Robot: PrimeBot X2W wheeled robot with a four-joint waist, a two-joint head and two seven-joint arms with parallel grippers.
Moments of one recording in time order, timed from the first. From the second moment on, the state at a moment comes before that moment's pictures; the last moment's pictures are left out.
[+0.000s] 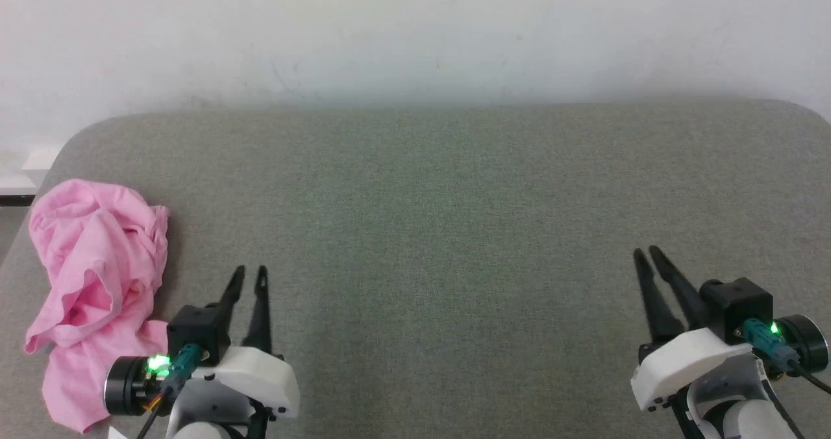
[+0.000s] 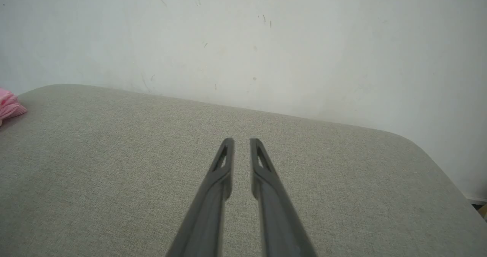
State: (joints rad) left arm -0.01 0.06 0.00 0.01 -0.01 0.01 0.00; right arm -0.01 -0.05 0.00 0.01 0.01 0.13 0.00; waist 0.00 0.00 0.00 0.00
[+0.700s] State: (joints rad) left arm -0.01 0.06 -0.02 0.03 -0.05 0.02 -0.04; right arm -0.01 -0.05 -0.01 0.05 0.06 0.13 -0.04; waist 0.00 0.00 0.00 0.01
